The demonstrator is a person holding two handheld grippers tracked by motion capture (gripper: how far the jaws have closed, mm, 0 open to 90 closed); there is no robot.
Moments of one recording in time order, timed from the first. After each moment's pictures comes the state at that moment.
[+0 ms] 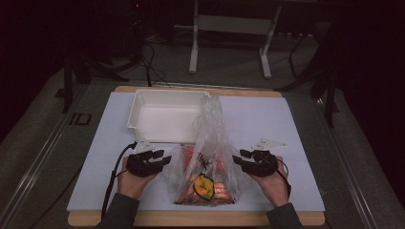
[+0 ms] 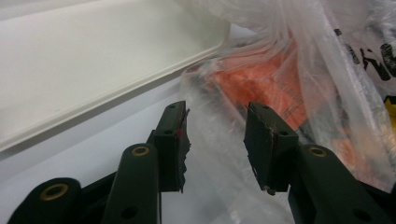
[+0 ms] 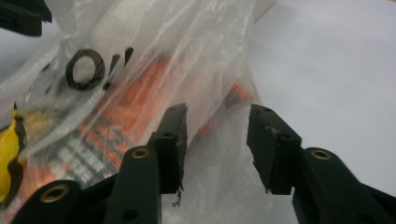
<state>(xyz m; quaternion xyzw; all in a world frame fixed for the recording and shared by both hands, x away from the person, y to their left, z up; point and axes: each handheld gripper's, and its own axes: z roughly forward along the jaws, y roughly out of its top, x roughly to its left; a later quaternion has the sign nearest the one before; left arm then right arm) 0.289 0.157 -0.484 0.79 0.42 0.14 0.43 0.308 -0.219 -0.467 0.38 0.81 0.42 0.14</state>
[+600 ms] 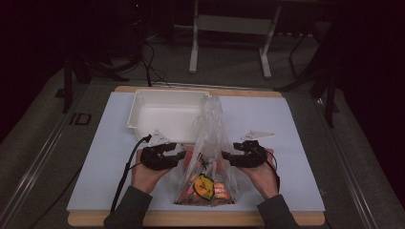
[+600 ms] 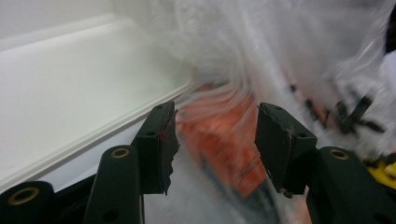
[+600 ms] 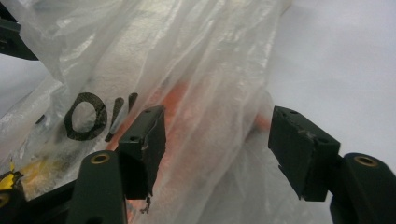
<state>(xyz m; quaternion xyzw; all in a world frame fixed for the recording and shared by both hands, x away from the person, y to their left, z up) 0.303 0.121 -0.465 0.78 0.40 0.13 0.45 0.331 -0.192 -0.463 0.39 0.81 0.41 0.11</state>
